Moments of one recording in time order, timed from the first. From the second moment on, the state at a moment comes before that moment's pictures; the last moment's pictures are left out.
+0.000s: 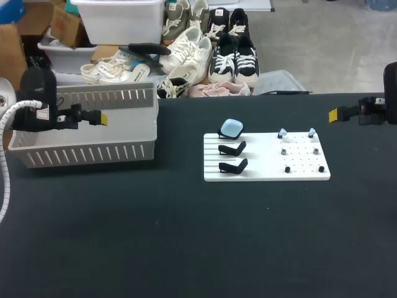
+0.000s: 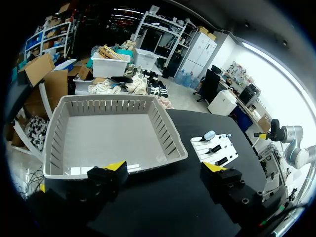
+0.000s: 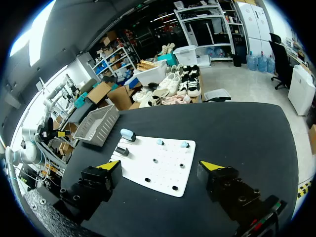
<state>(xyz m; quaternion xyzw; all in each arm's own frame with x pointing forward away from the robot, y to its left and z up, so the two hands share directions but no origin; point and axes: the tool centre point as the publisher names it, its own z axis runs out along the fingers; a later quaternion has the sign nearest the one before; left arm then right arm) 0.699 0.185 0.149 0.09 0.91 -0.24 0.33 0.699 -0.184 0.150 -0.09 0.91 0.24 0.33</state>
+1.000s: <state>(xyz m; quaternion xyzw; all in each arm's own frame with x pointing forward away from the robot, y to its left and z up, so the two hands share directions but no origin) 0.770 0.114 0.160 0.29 0.84 -0.14 0.43 0.699 -0.184 0.150 -0.09 0.91 0.24 0.33</state>
